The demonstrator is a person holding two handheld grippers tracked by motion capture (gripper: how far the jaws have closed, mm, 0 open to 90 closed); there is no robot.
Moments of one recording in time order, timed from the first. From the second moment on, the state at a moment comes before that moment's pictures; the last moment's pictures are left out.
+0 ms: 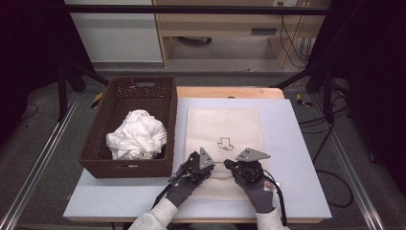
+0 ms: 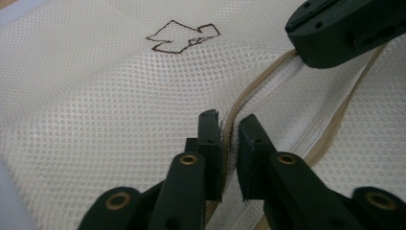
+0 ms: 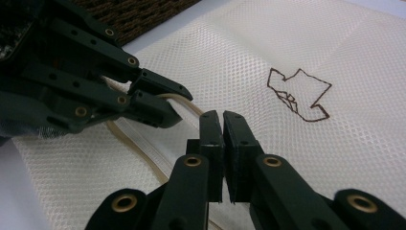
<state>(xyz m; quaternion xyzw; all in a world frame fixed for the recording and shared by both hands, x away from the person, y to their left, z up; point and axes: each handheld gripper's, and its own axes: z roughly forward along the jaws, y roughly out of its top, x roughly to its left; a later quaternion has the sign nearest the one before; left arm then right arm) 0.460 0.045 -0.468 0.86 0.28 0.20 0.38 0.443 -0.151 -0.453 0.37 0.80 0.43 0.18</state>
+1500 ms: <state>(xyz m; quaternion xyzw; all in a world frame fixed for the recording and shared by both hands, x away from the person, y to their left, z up) 0.404 0.077 -0.487 0.86 0.28 0.13 0.41 0.448 -0.145 -0.394 0.39 0.73 0.48 0.30</state>
